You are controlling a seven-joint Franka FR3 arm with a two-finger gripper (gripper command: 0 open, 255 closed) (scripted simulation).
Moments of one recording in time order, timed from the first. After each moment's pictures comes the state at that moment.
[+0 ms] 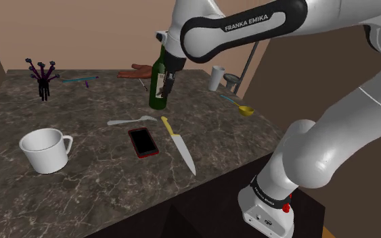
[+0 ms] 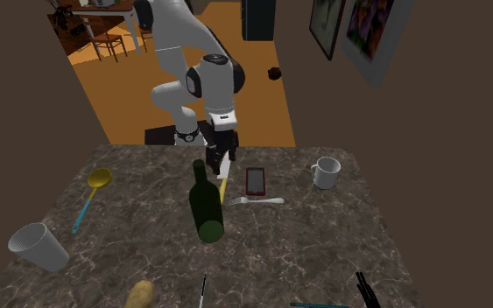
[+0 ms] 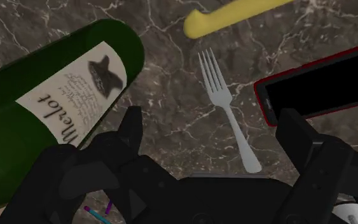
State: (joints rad) arm 0.19 -0.27 0.04 -2.36 -0.10 2.29 -0.50
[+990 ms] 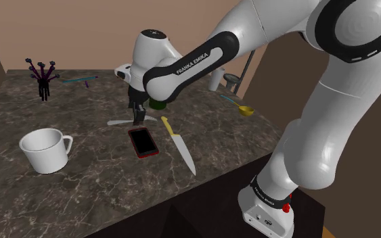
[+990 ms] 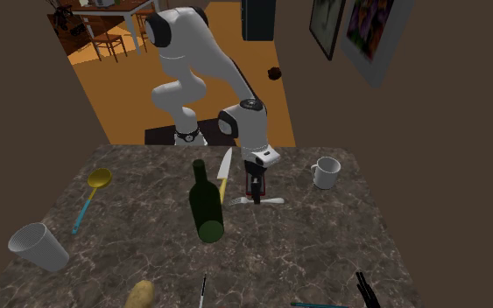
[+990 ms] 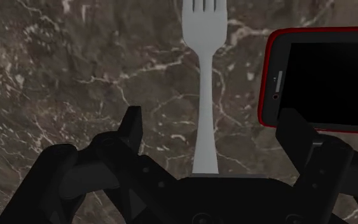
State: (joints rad) arm 0.27 0.12 0.09 -2.26 -0.14 2.59 -0.72
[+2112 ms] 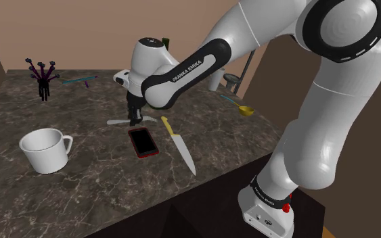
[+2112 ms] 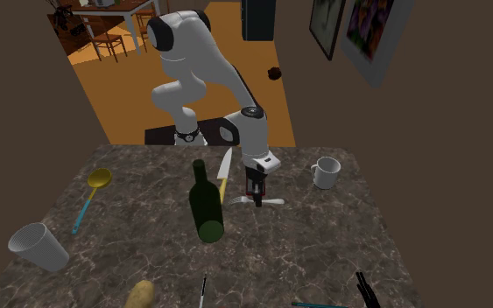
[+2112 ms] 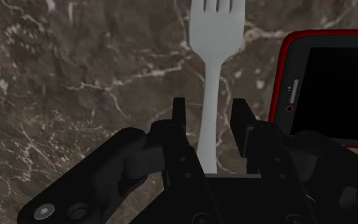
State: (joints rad) arm 0.27 0.18 0.09 -2.25 -0.16 2.64 -0.70
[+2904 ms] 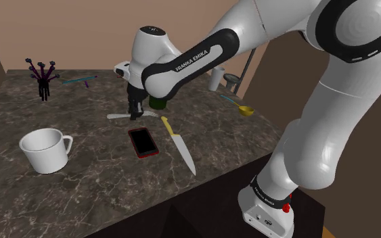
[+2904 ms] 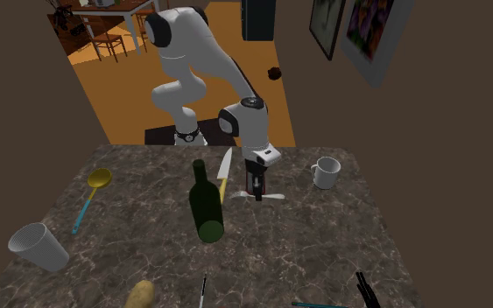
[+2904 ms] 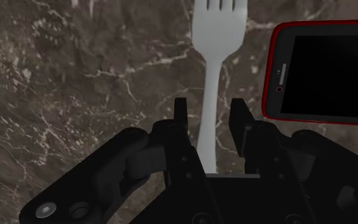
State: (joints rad) arm 0.27 0.12 0.09 -2.24 -0.14 2.57 -0.72
